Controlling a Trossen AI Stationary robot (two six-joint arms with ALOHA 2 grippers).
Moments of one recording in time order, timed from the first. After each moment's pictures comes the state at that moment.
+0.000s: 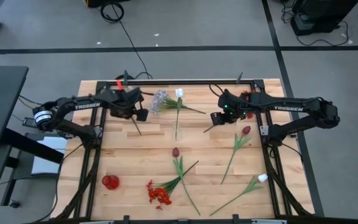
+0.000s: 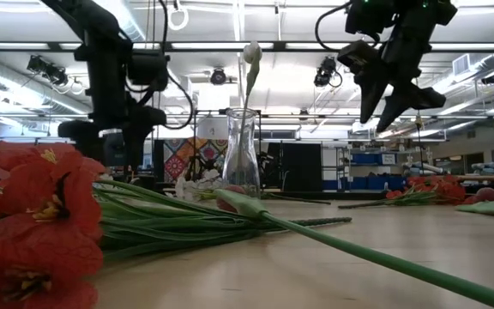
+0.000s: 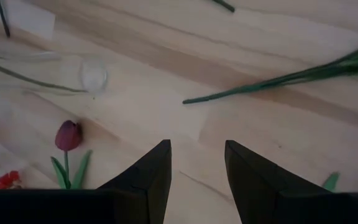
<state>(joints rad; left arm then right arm) 0.52 1.33 0.80 -0.80 -0.02 -0.85 -0.27 1.24 0.94 -0.83 -0.07 1.01</state>
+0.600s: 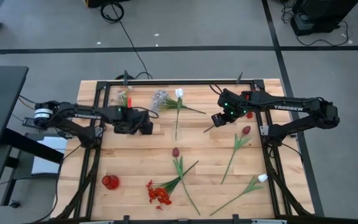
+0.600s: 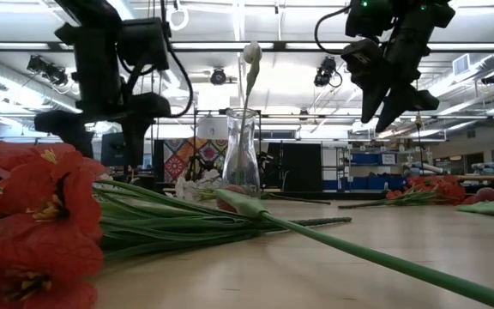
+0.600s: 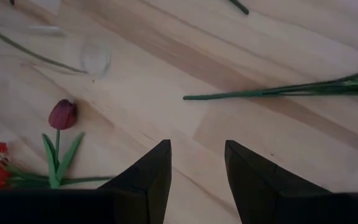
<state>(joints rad) 0.13 1.33 0.79 -0.80 -0.09 -1.37 -0.30 1.24 0.94 -0.83 -0.13 0.85</state>
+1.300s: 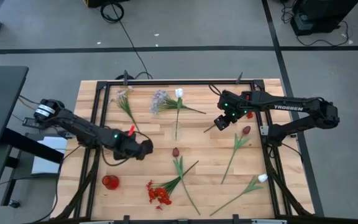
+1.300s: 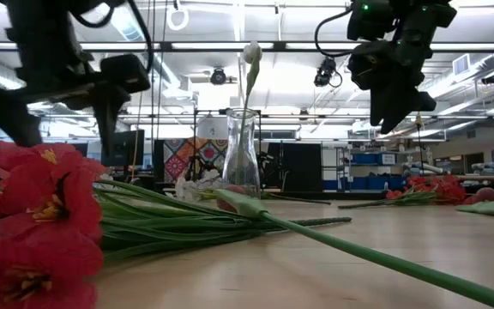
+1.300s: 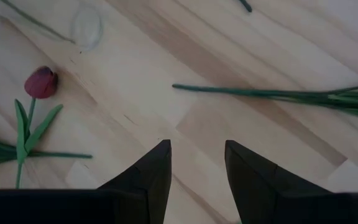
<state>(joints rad) -0.35 1.34 0.79 -0.72 -0.17 -2.05 -0.30 1.24 0.94 -0.89 -0.13 0.67</state>
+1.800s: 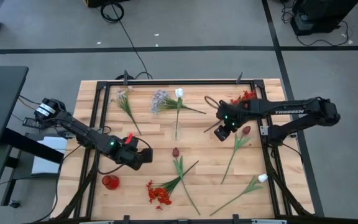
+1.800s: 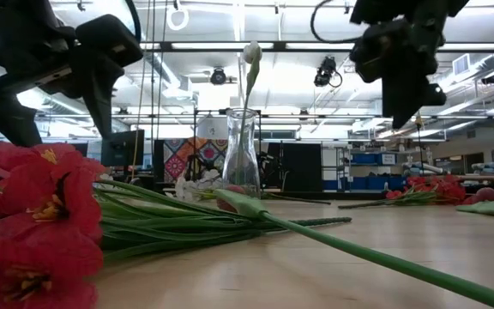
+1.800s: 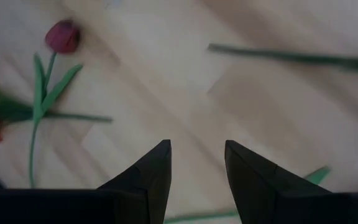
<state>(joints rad) -0.48 1.34 0.79 -0.62 -0.26 -1.97 -0.10 1.24 0.94 -0.89 -0.13 0.80</state>
